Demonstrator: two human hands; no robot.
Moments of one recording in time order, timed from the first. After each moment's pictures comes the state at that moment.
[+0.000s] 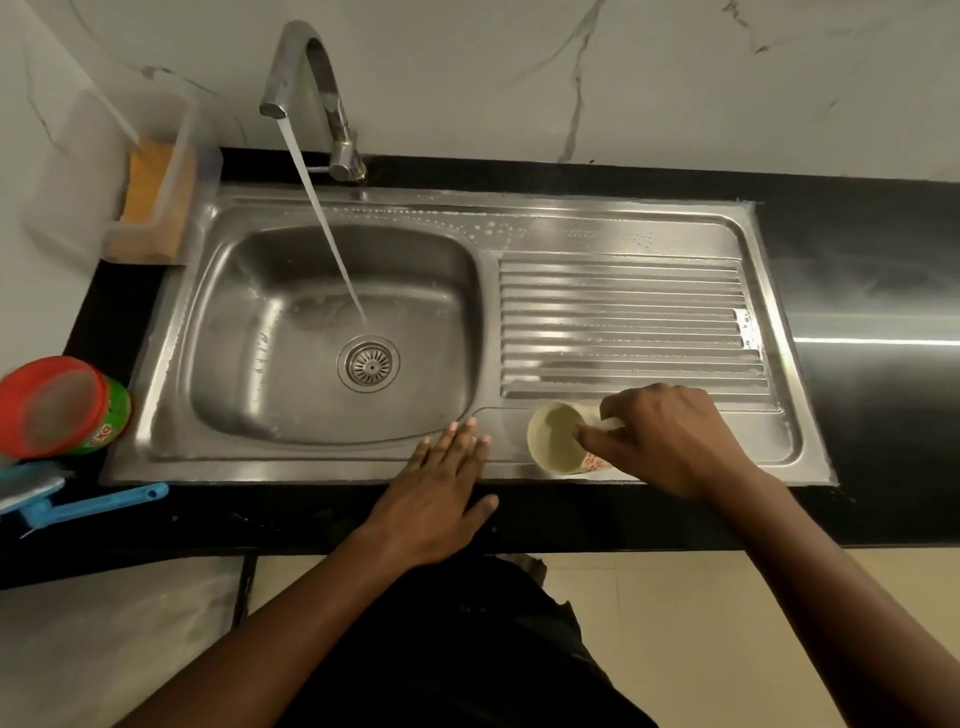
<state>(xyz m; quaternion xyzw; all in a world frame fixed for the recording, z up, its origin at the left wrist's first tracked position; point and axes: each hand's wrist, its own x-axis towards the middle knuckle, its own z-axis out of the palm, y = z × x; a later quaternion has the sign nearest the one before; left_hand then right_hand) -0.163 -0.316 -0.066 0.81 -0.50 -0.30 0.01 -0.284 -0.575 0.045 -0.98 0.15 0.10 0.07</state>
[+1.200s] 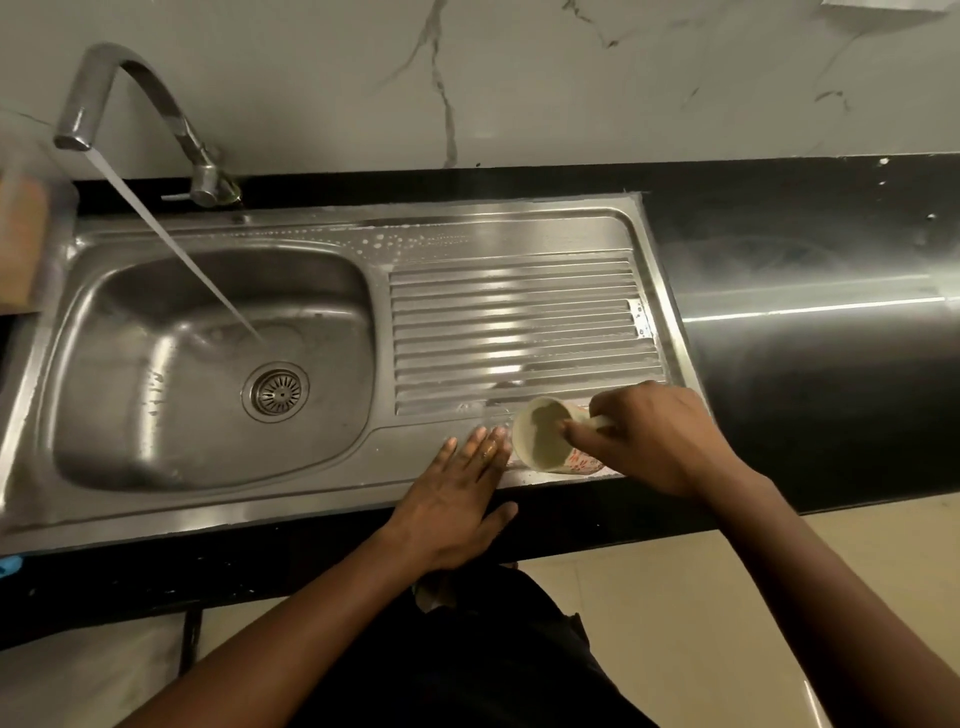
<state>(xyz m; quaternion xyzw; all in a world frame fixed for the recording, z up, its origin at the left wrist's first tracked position) -0.229 -0.439 -0.078 0.76 -0.60 -0.27 0.00 -0.358 -0.661 0.060 -0.97 0.21 0.10 0.12</state>
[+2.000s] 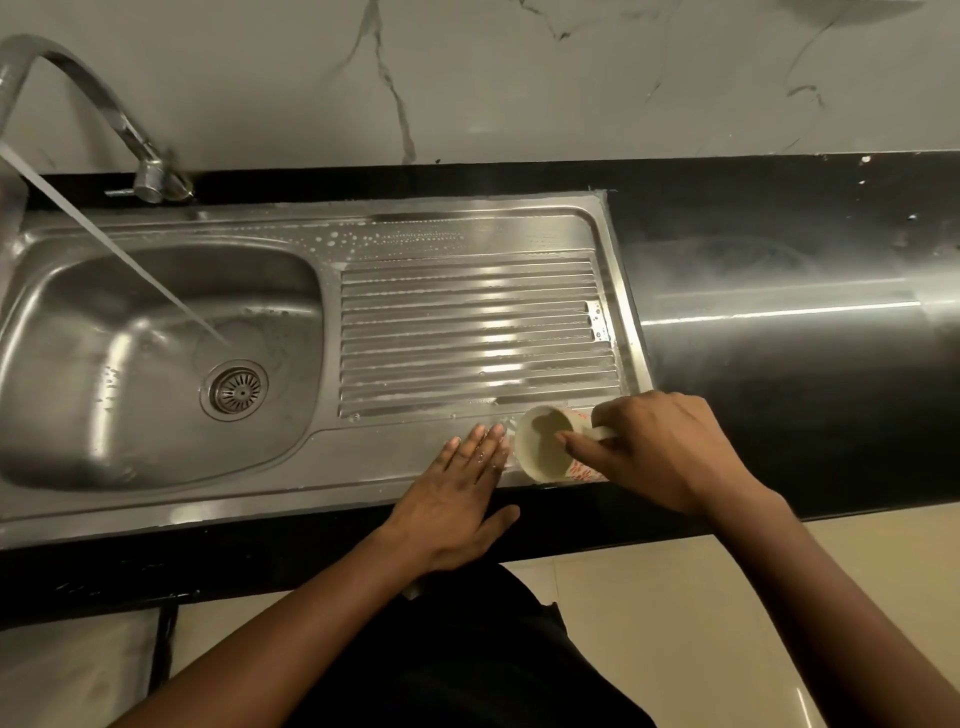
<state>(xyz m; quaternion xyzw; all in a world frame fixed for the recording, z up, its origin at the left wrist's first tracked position) -0.277 -0.500 -0.078 0.76 -0.59 -0.28 0.00 -0.410 -0.719 0.060 -0.98 0.18 0.09 0.09</state>
